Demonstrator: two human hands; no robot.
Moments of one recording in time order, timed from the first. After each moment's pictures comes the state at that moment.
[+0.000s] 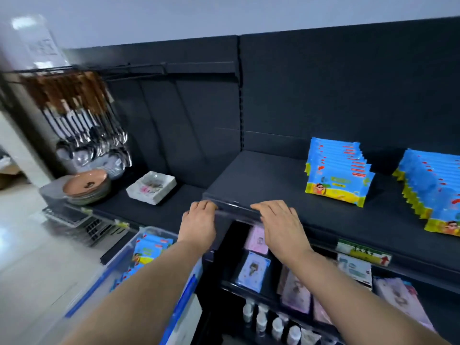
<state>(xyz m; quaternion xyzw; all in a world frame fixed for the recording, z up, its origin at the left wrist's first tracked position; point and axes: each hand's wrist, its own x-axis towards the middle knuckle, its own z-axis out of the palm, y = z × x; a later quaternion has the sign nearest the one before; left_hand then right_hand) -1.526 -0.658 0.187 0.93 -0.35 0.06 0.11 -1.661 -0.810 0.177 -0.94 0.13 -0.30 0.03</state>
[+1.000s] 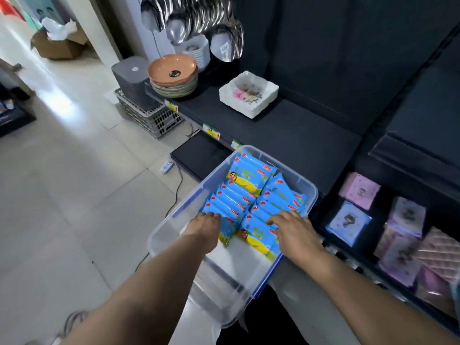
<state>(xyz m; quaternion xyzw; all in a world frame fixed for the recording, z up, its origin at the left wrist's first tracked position) -1.420 -0.383 0.006 0.94 -0.23 -0.24 -0.05 -1.517 -0.590 0.024 -0.99 0.05 0.09 0.11</state>
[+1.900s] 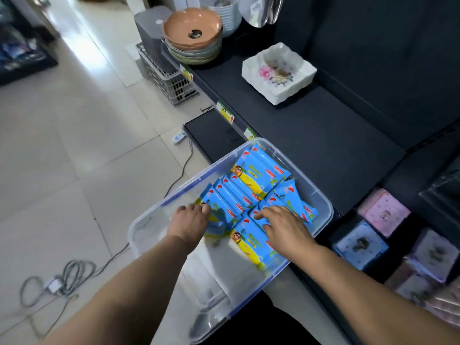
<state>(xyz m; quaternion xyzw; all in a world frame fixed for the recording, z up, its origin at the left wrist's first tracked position) -1.403 -0.384 -0.040 0.95 -0.22 -0.17 -0.13 -1.443 -0.615 0.003 -0.96 -0.04 0.20 0.19</state>
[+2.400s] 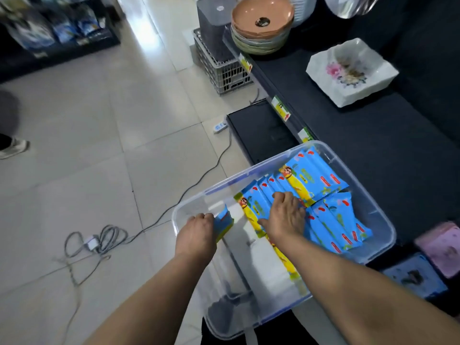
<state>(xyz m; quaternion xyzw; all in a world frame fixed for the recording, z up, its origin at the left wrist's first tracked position) -1.448 -0.332 -0.024 0.98 0.07 -0.20 0.07 -1.395 -0.517 -0.055 -0.99 0.03 0.16 0.05</state>
